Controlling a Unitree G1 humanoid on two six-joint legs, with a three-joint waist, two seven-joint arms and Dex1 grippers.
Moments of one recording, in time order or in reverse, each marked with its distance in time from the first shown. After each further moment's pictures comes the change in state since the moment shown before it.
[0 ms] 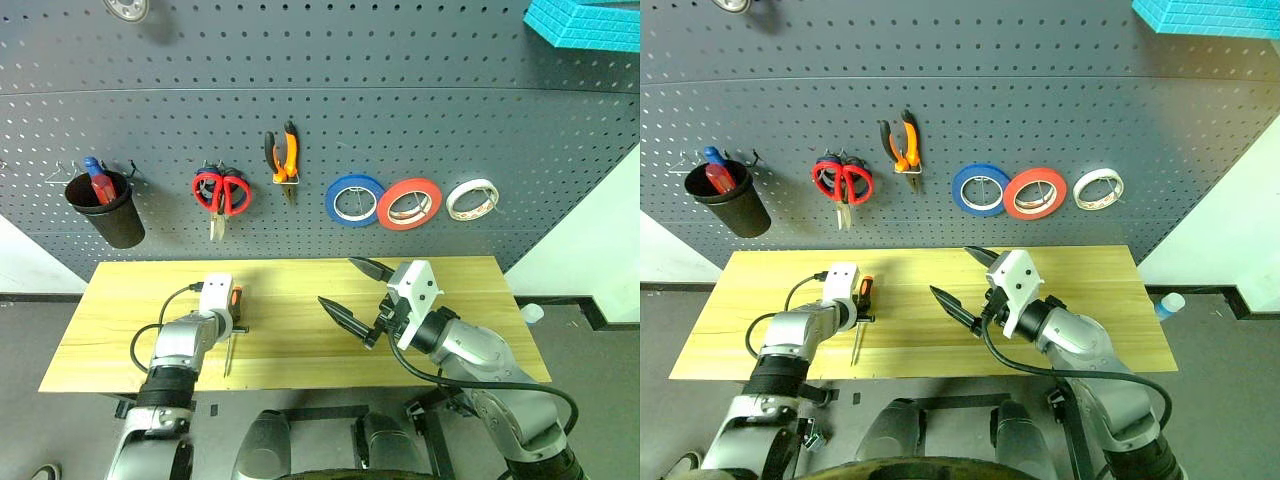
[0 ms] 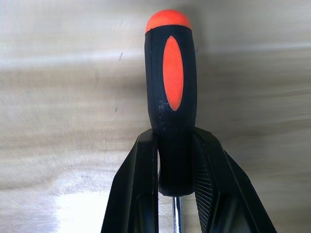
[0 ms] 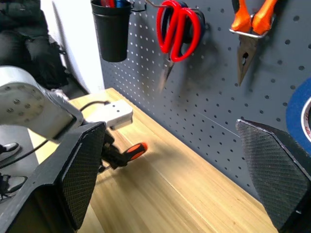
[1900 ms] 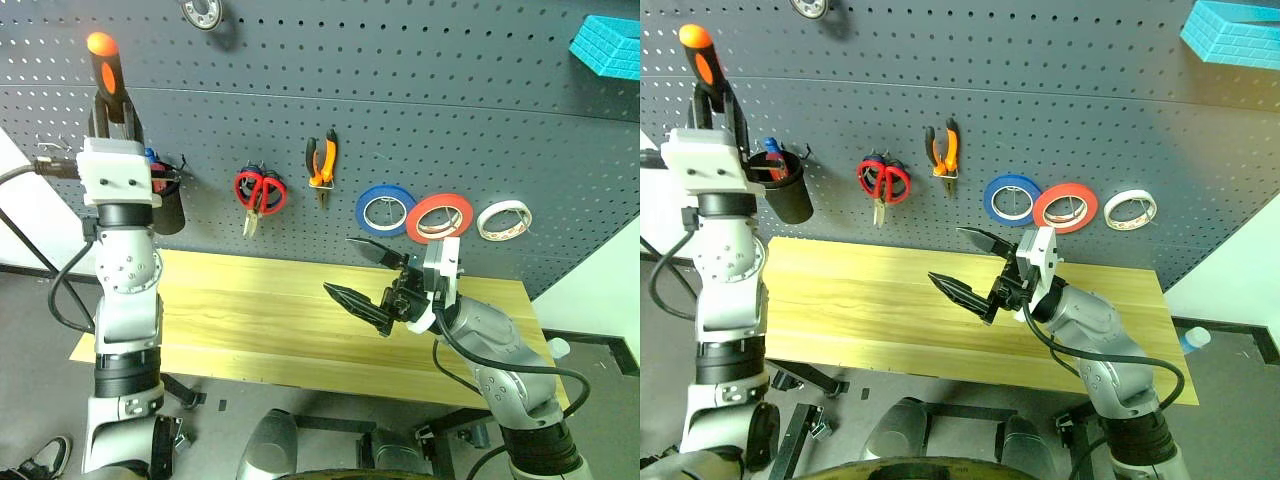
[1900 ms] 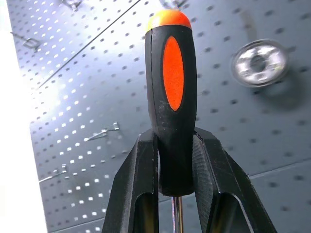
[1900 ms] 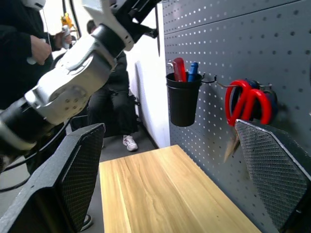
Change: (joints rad) left arm -0.195 0.088 0.201 -0.195 0.279 -1.122 0.358; right arm -0.095 0.039 -0.110 0.128 0.234 -0.073 0.237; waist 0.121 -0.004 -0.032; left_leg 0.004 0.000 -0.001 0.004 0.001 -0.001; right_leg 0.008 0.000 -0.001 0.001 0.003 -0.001
